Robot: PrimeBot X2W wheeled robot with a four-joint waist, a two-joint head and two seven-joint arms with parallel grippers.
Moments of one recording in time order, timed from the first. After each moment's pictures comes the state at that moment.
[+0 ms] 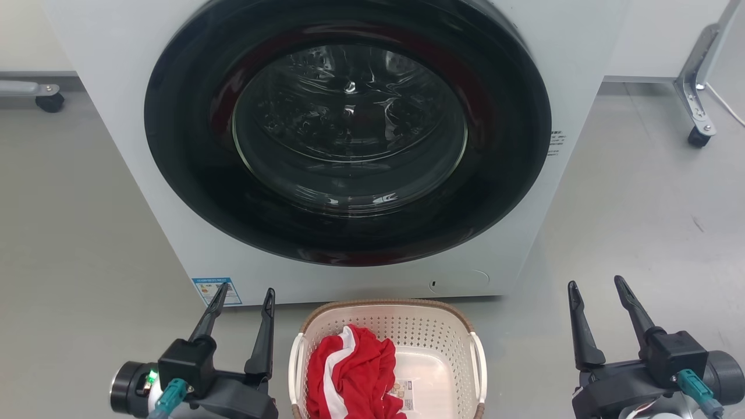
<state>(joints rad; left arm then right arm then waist) -0.15 0.20 -0.37 0.22 -0.37 0.11 -0.23 -0.11 -0.22 0.26 0.20 0.25 -0.11 -0.25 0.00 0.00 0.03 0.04</state>
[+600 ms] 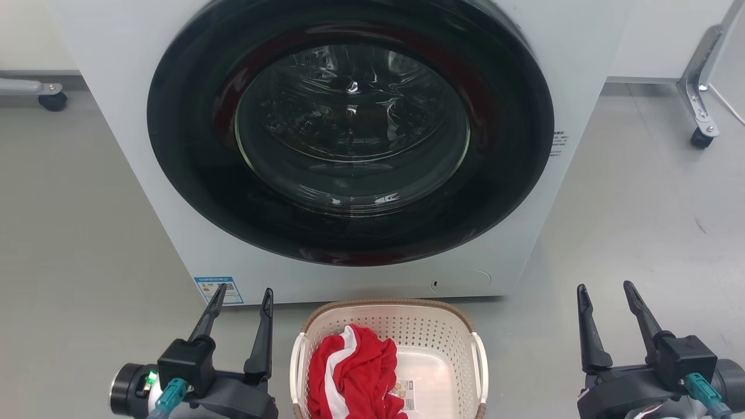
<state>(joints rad) -0.15 0.19 -0.36 0.23 -0.36 0.12 -0.23 -0.09 -0.21 0.23 0.20 0.26 -0.11 -0.25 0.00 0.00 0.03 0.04</state>
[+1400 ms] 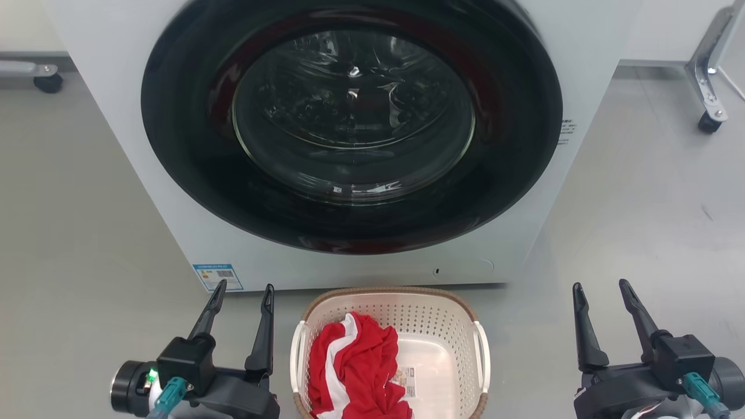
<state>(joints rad) -0.14 0.19 -0.36 0.22 -0.36 0.12 -0.23 -0.09 -0.20 0.23 0.19 0.26 -0.11 -0.25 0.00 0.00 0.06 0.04</state>
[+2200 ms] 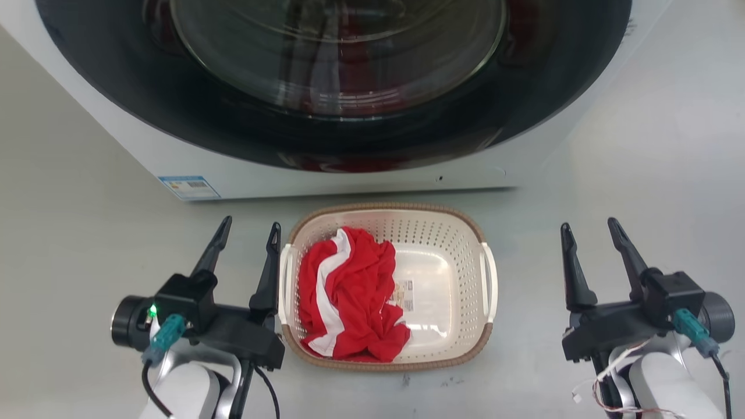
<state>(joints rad) -0.30 0.17 -0.36 0.22 -0.37 0.09 -0.20 -0.28 -0.19 0.25 0.27 0.25 -0.08 -0.24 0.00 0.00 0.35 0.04</state>
